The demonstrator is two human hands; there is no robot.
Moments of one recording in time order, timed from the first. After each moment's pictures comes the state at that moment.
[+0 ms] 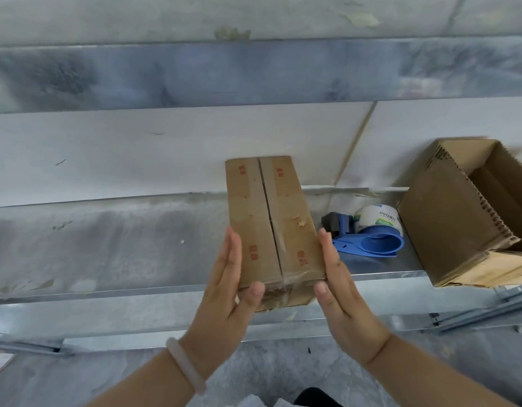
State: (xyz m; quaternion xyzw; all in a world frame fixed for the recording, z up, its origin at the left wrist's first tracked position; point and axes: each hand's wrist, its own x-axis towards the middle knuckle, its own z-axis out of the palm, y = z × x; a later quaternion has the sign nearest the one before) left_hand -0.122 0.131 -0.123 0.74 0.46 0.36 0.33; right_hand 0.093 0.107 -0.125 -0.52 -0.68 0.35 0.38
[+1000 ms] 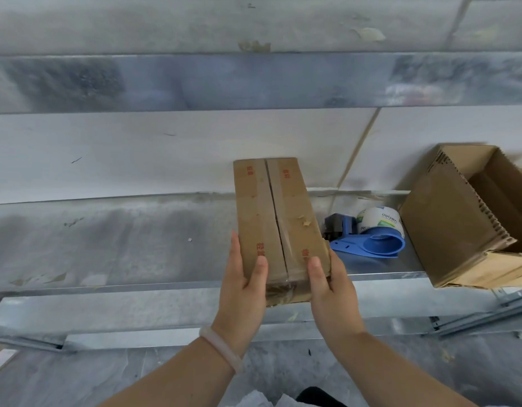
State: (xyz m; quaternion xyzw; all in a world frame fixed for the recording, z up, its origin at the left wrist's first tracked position) left_hand -0.091 0.131 -0.108 0.48 0.57 0.43 0.51; right_hand 0.047 0.113 -0.109 -0.65 -0.44 0.39 0.48
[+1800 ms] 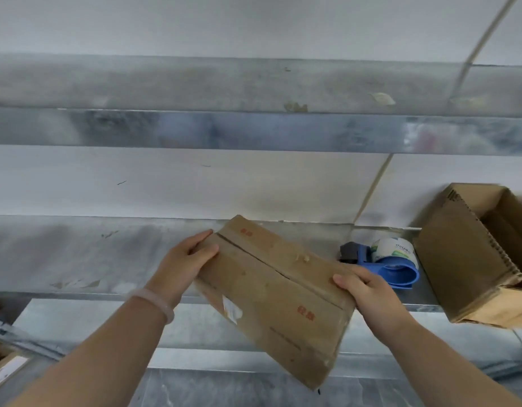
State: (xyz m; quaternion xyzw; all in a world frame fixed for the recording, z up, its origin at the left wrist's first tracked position) left_hand -0.216 0.188 -0.066 0.48 0.63 0.37 0.49; right_hand 0.090 0.135 -0.070 -0.64 -0.41 0.53 0.39
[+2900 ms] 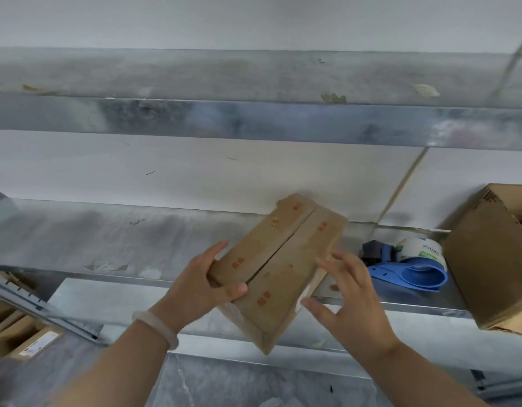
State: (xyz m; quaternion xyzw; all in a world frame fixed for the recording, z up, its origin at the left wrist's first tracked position) left_hand -0.241 0.144 -0.084 0.62 0.61 0.28 0.40; right_hand 0.043 0.124 -0.114 -0.55 -0.74 0.15 0.36
